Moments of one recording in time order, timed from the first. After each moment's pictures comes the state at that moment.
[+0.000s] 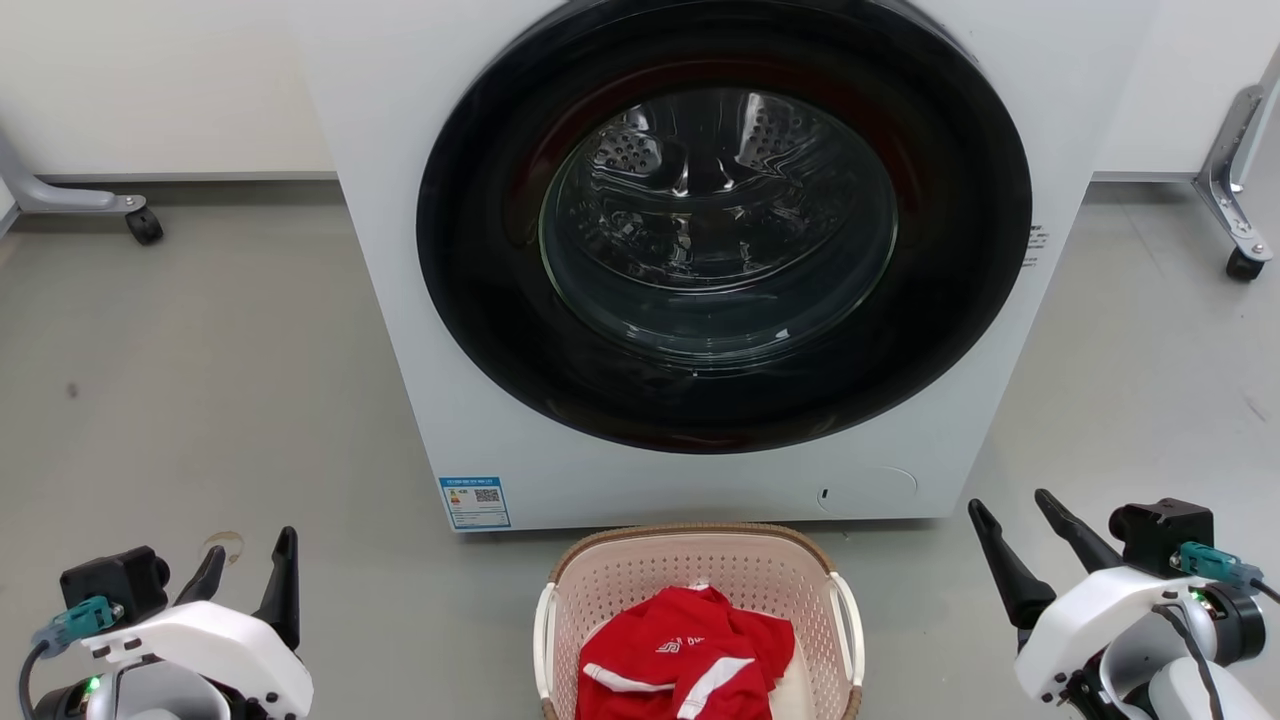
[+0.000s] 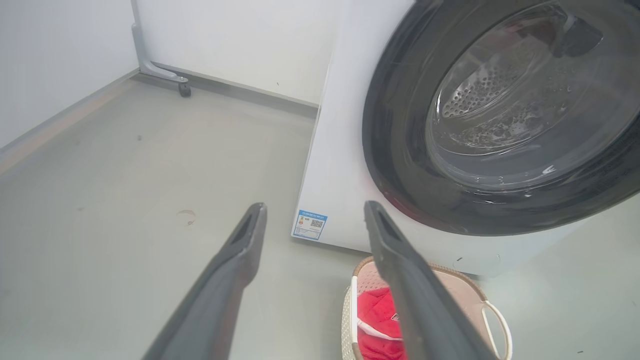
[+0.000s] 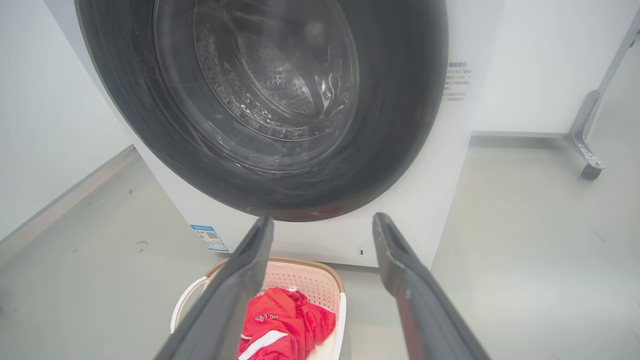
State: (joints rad) left arm -0.27 0.68 -0.80 0.23 -1.24 0.34 -0.23; right arm -0.12 -0.07 0.28 0.34 0.49 0.13 -0.03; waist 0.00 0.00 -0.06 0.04
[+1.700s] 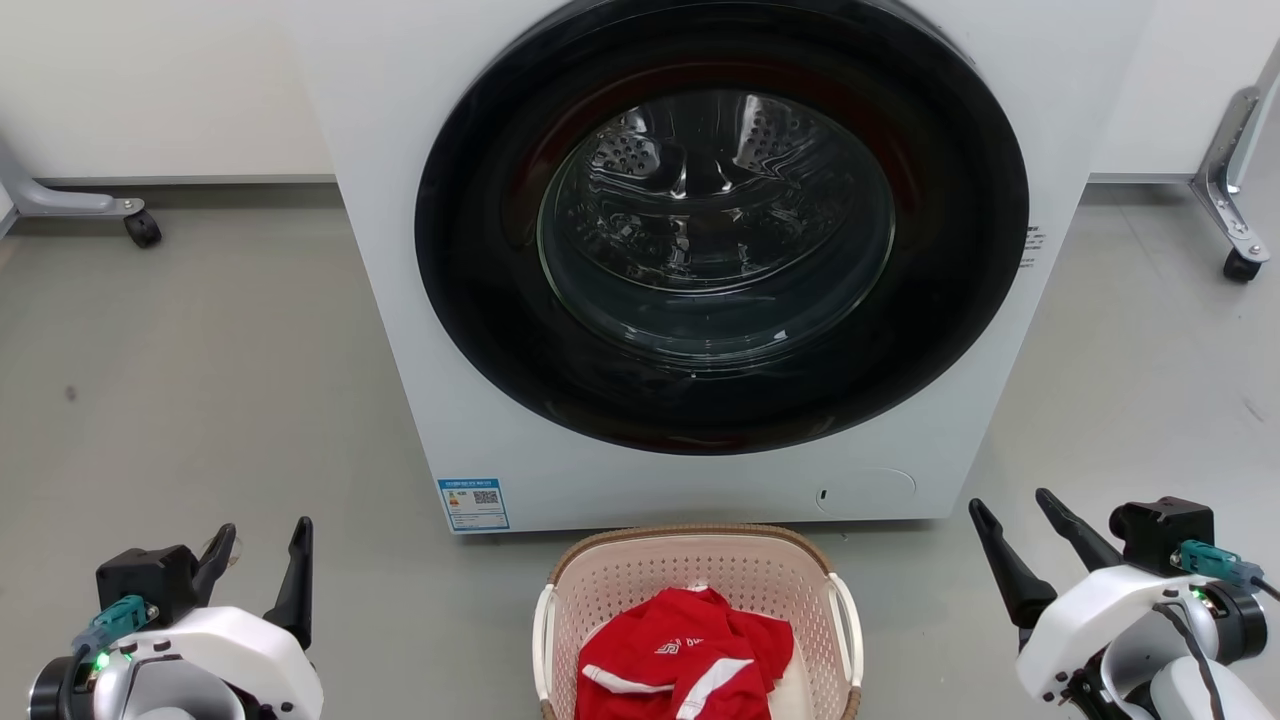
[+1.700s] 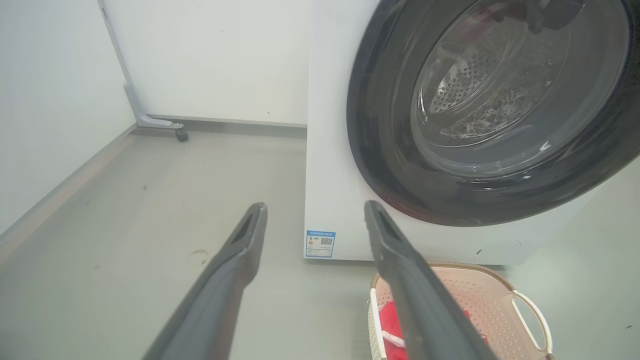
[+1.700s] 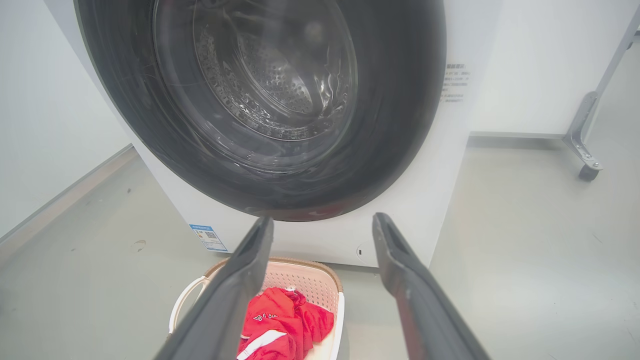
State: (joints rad) left arm -0.27 0.65 -0.78 0.26 -1.04 0.31 -0.24; right arm -0.12 -0.07 0.28 0.33 0.48 0.13 -0.02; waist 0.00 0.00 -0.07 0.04
